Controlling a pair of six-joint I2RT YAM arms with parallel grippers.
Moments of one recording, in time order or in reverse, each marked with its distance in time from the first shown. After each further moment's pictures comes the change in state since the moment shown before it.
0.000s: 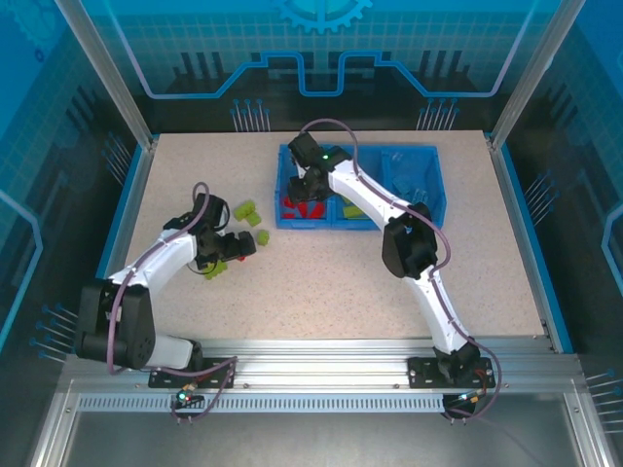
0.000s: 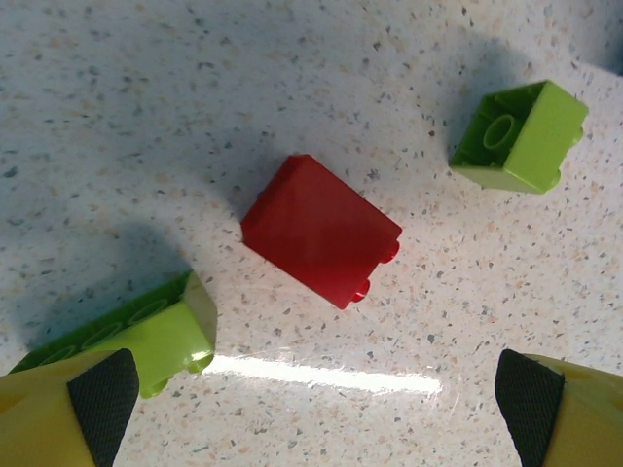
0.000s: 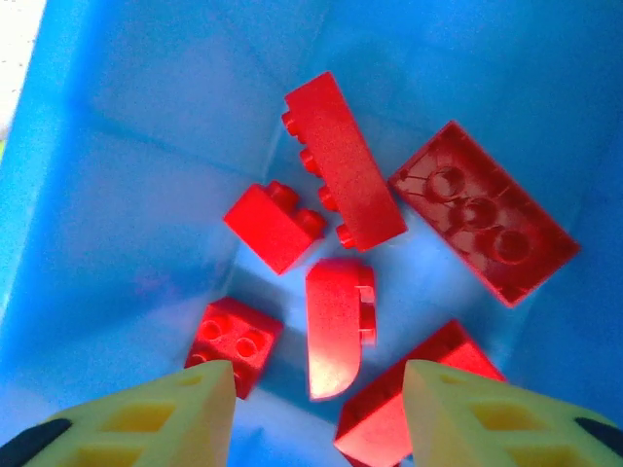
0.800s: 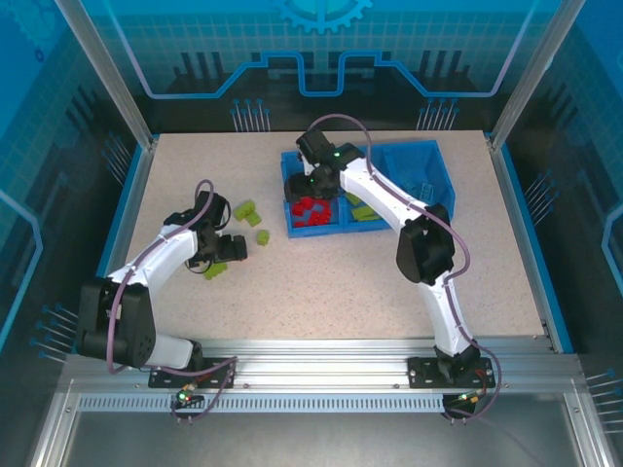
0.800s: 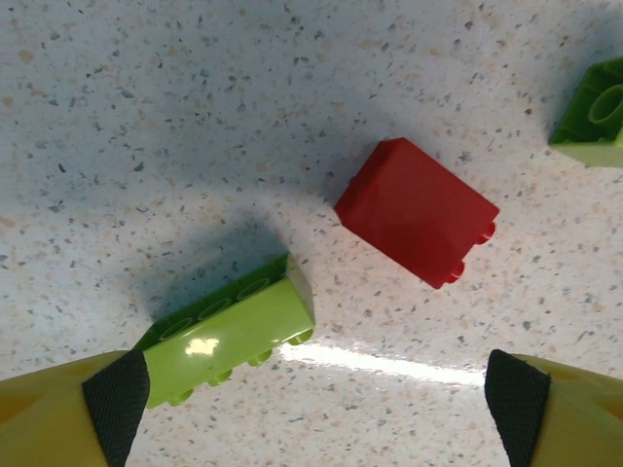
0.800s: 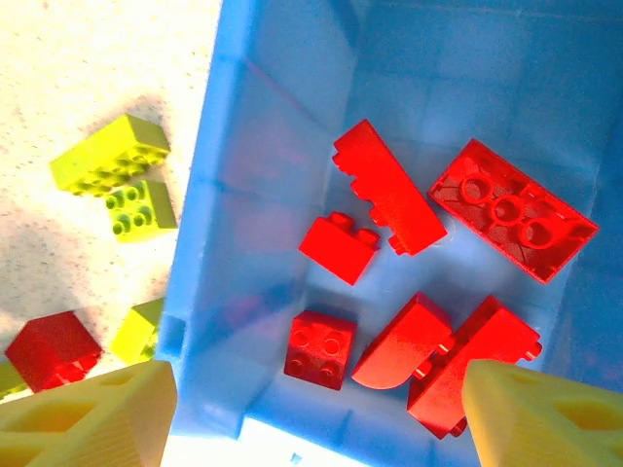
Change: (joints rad) left arm -0.006 0.000 0.044 -0.122 -0.145 0.075; right arm -0.009 -0.176 -0.163 0.048 -0.087 0.053
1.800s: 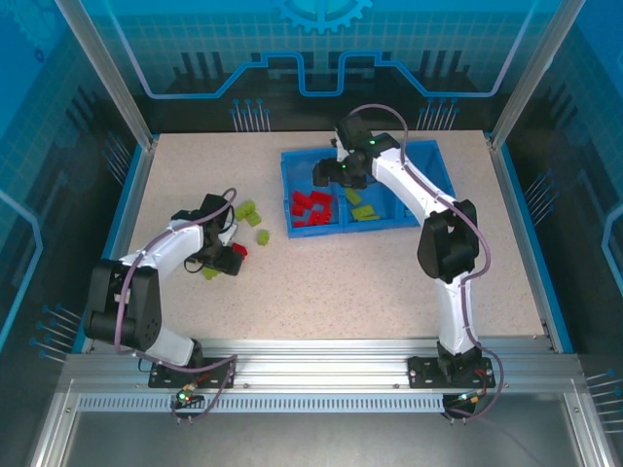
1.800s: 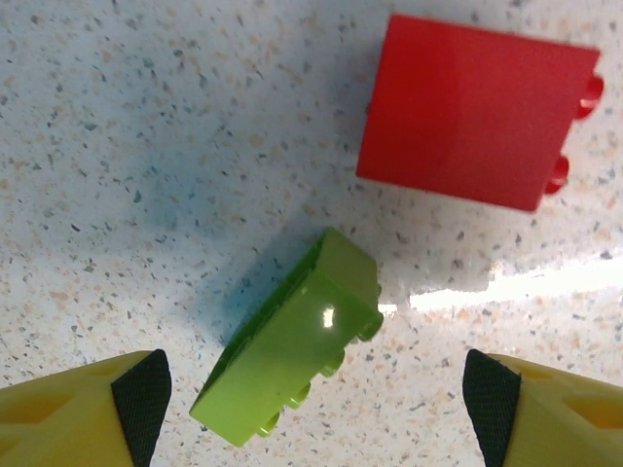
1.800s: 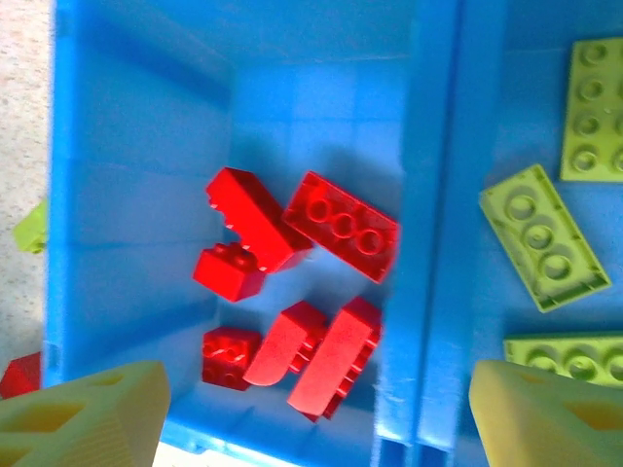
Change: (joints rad) left arm 0.000 0.087 -0.001 -0.037 -0.067 0.451; right arm -0.171 -0.097 -0.130 0.037 -0.073 0.004
